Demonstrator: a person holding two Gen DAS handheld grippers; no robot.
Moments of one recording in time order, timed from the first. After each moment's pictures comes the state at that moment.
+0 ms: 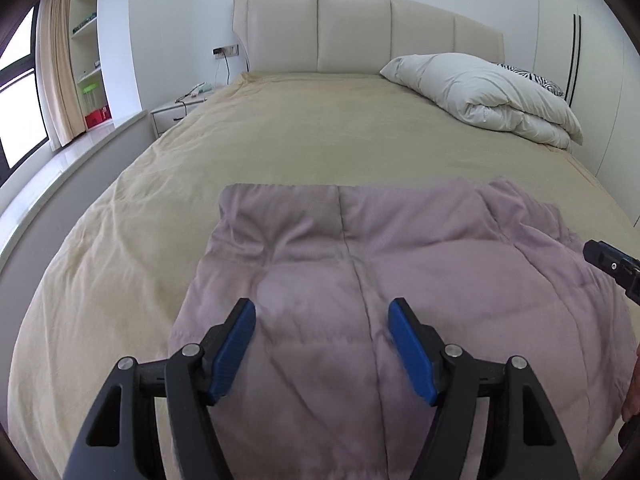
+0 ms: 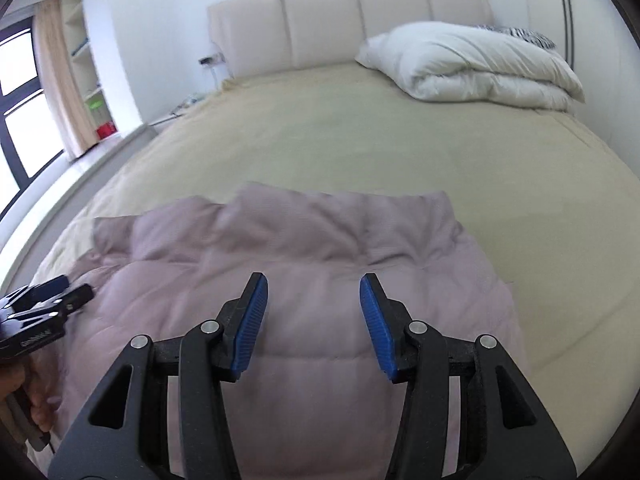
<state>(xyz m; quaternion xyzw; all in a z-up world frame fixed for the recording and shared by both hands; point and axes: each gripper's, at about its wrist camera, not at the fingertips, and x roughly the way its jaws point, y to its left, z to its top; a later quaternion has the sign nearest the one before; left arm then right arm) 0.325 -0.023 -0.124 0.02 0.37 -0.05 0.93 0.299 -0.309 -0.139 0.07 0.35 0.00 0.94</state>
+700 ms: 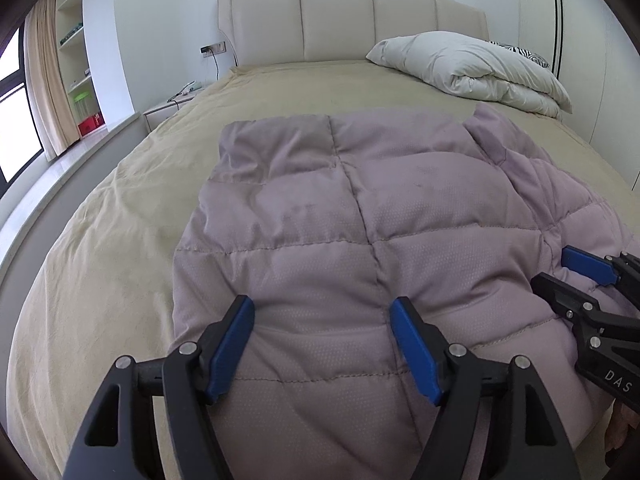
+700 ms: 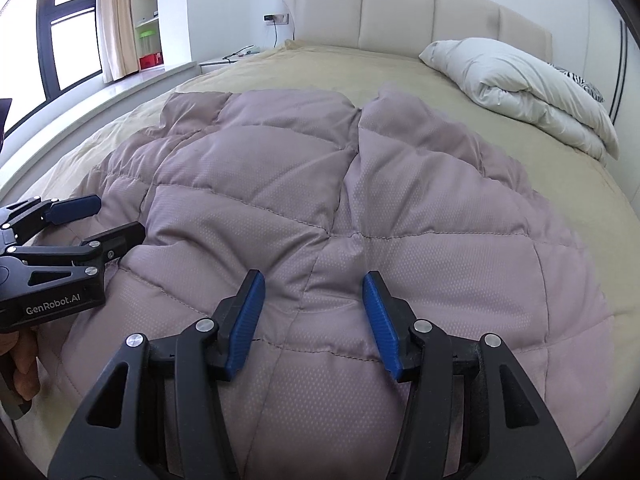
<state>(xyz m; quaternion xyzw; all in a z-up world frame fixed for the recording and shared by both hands) 0.288 -0.015 -0.161 0.04 0.39 -0.07 0.92 0.256 -0.212 -0.204 -0.03 0.39 0.04 0.92</state>
